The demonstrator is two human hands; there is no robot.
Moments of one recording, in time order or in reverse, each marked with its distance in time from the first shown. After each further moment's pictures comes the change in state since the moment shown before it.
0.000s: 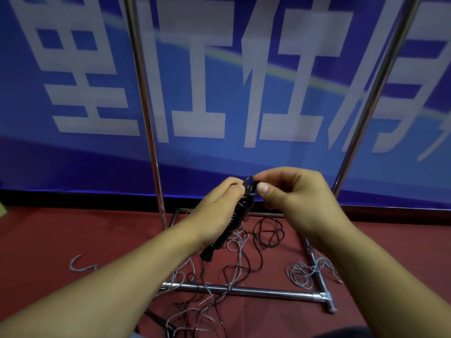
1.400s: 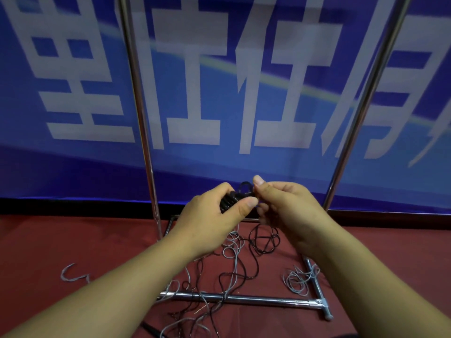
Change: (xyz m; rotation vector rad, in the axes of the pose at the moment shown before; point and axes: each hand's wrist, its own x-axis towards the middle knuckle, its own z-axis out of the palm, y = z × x) left_hand 0.002 -0.006 -0.009 0.479 0.156 0.199; right_hand 0.009 0.005 0.004 0.389 -0.108 0.274
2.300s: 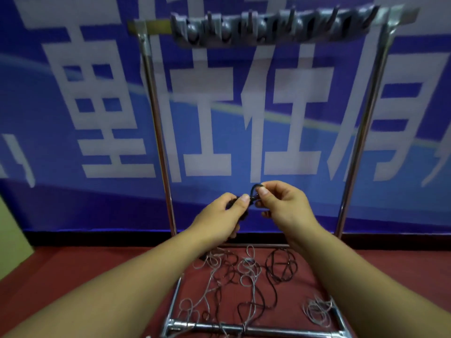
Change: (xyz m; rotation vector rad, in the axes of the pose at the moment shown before) left_hand 0.037 0.036 -0.038 -0.140 -0.106 -0.234; right_hand 0.029 -0.039 0.015 -0.140 0.209 -0.232
